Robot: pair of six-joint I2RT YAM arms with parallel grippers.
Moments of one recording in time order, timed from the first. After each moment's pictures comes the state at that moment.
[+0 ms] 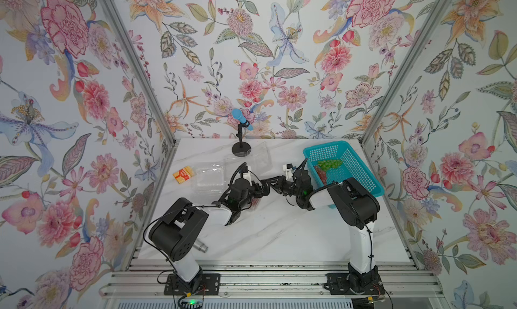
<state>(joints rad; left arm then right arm) -0.61 1.70 0.69 0.68 0.00 -0.67 0.52 2.10 0.96 0.84 -0.54 1.12</state>
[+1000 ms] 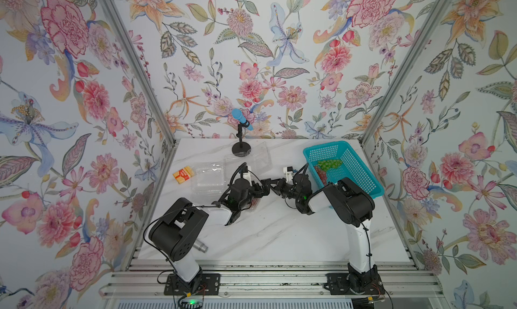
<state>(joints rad) -0.61 1.70 0.69 0.68 0.00 -0.67 0.53 2.15 0.91 1.01 -0.52 1.19</state>
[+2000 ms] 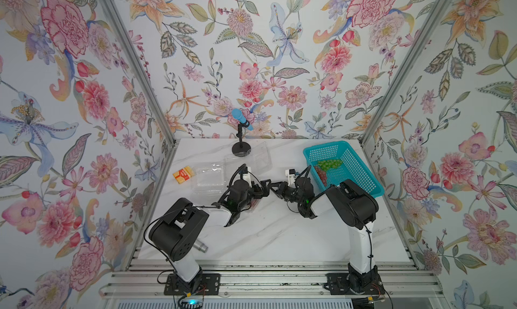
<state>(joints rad) -0.61 1.70 0.68 0.71 0.00 -0.63 0.53 2.09 0.82 1.01 -0.48 1.11</state>
